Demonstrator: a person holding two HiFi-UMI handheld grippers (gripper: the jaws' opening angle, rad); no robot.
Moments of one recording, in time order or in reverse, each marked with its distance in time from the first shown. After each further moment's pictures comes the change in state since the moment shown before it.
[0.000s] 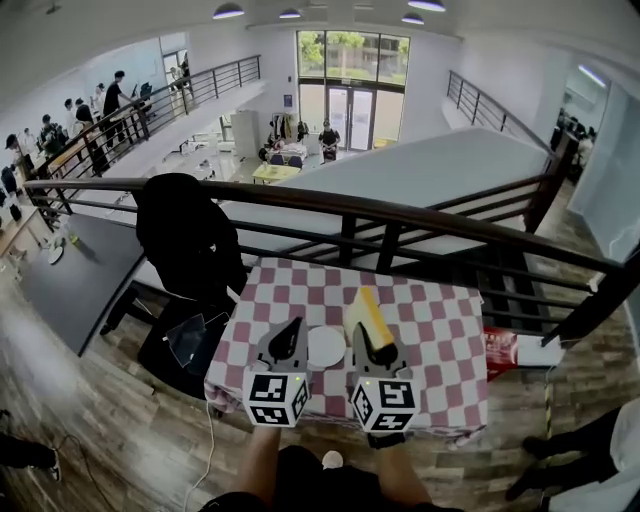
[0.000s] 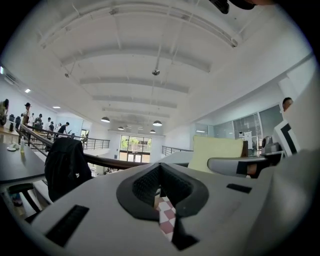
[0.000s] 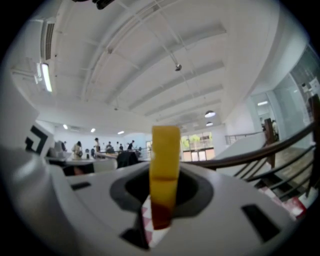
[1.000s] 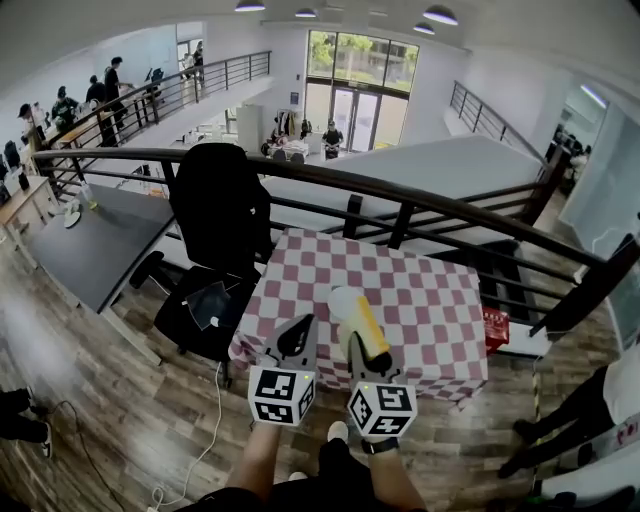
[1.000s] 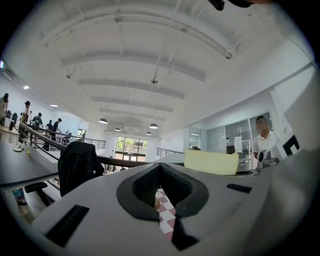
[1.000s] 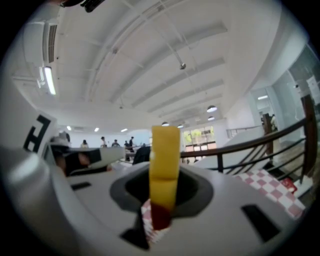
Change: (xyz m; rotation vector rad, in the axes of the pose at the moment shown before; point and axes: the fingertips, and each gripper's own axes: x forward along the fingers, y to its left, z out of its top) left arm -0.199 0.007 0.021 -0.017 -0.024 -0.064; right arm -0.142 0.159 -0.030 0.037 0.054 0.021
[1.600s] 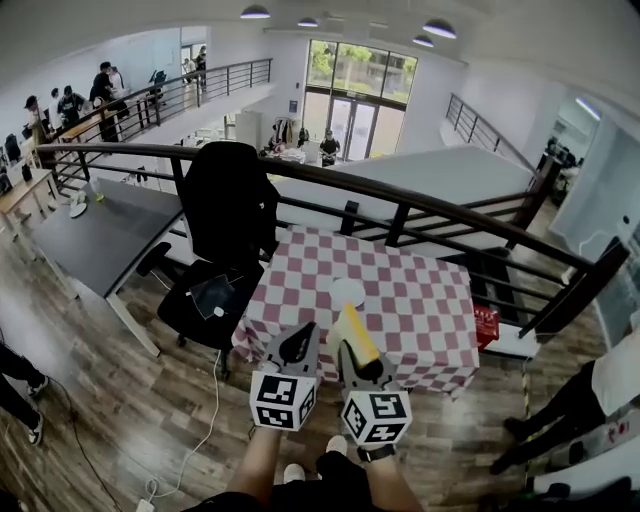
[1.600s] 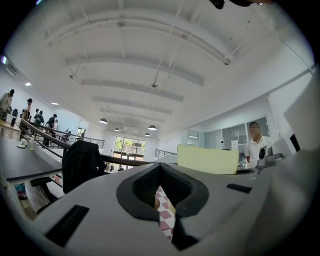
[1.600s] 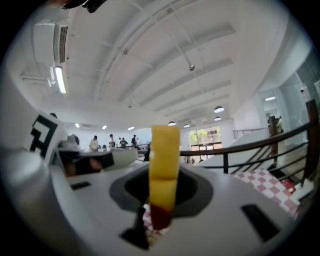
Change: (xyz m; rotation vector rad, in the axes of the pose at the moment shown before) left arm -0.091 -0.024 -0.001 -0.021 -0.007 -0.021; right arm -0.079 0.074 -0.008 -0.034 0.010 0.066
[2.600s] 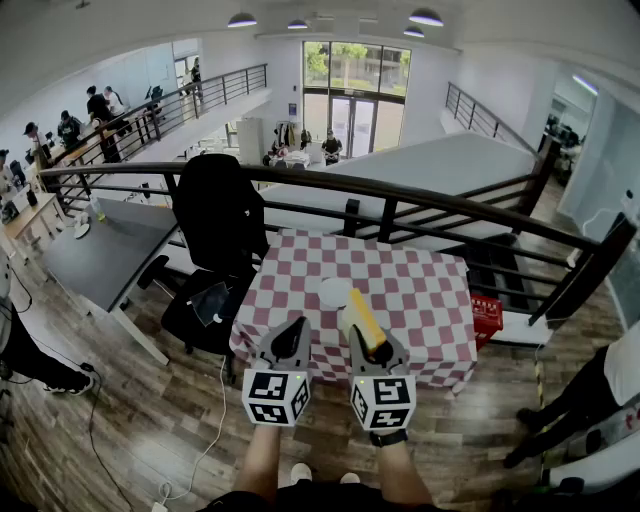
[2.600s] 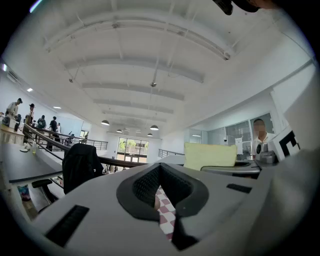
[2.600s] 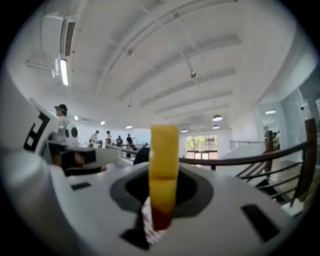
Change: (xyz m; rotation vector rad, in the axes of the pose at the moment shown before) left arm 0.034 -0.051 0.016 0.019 -0.003 0.050; right arm -0.018 -0.090 0.041 -0.112 -0.027 -0.043
